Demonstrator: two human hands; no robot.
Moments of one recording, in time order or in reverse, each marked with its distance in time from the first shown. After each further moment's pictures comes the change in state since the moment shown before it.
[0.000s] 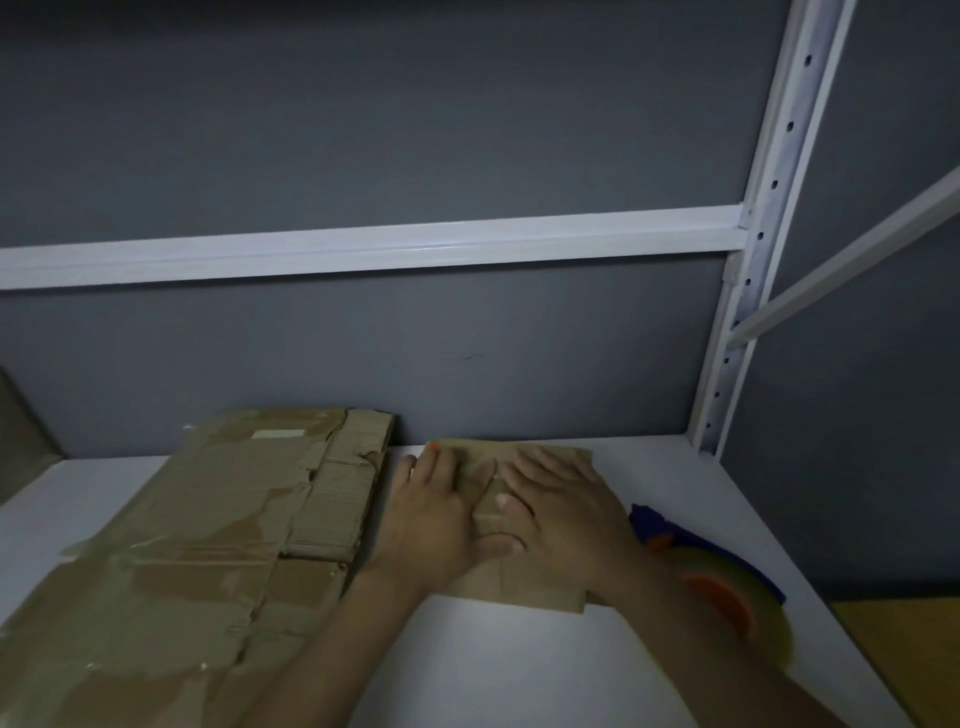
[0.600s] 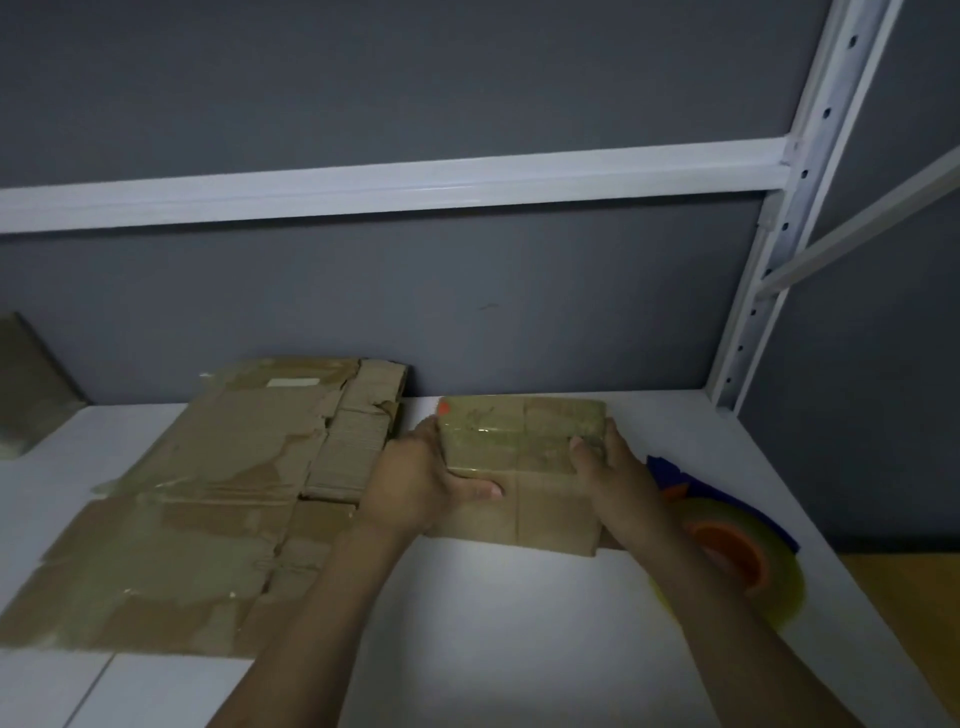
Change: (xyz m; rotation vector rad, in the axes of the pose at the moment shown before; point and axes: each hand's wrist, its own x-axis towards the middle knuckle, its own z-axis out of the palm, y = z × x) left_hand -0.018 -0.008 -0.014 -0.501 -0.055 -0.485; right_hand -0.029 0.002 0.004 0.894 0.066 0.610
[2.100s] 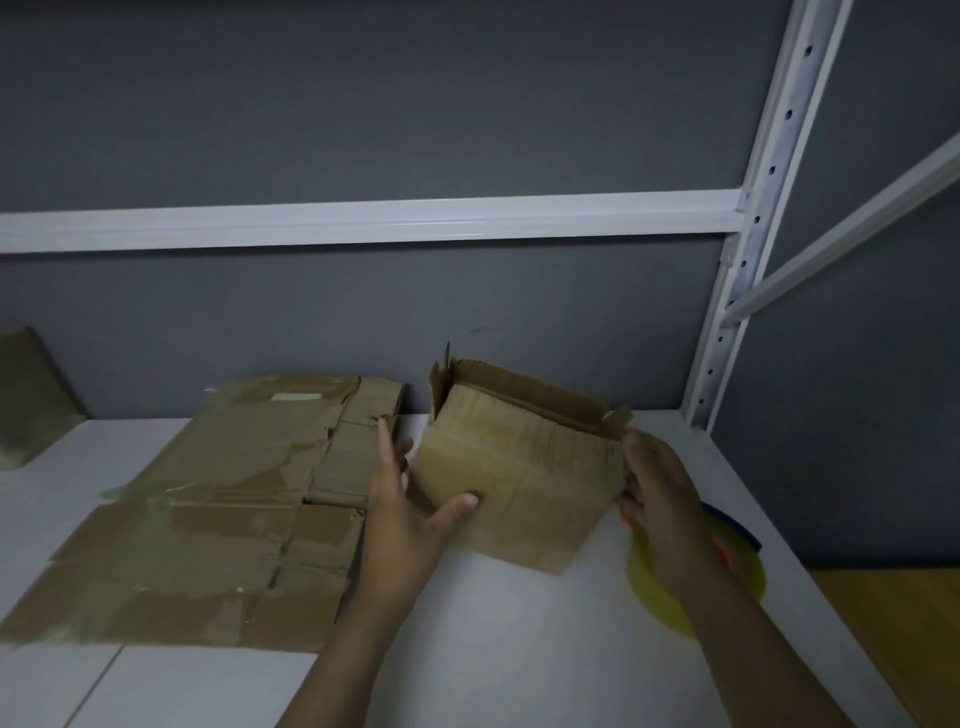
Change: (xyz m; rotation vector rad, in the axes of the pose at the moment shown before) left_hand -0.060 -0.012 0.018 -0.781 0.230 0.030; right_hand -0.032 0.027 -0.028 0.695 0.149 -0.175
